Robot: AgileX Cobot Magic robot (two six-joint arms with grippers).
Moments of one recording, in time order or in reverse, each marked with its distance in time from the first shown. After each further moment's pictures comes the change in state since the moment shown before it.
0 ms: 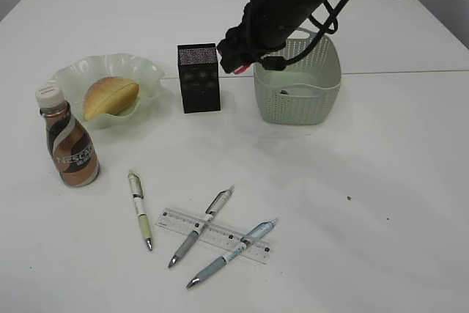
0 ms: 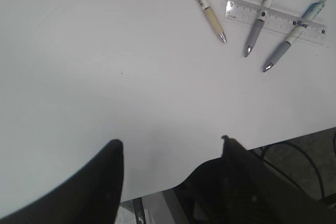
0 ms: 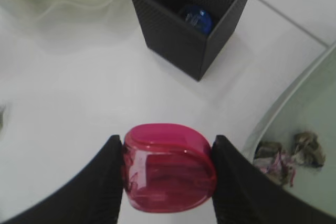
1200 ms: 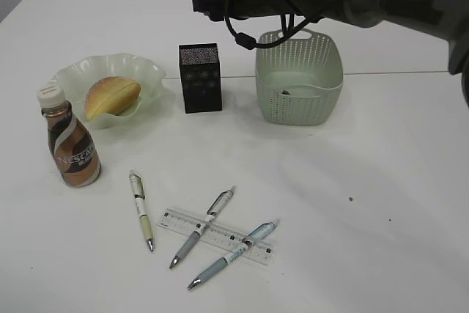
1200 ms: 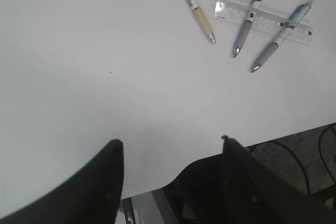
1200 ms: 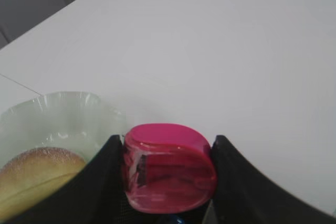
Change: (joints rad) left arm 0.000 0.000 0.000 -0.037 0.002 0.000; right arm 0.000 0.147 -0.109 0.507 -0.556 -0.302
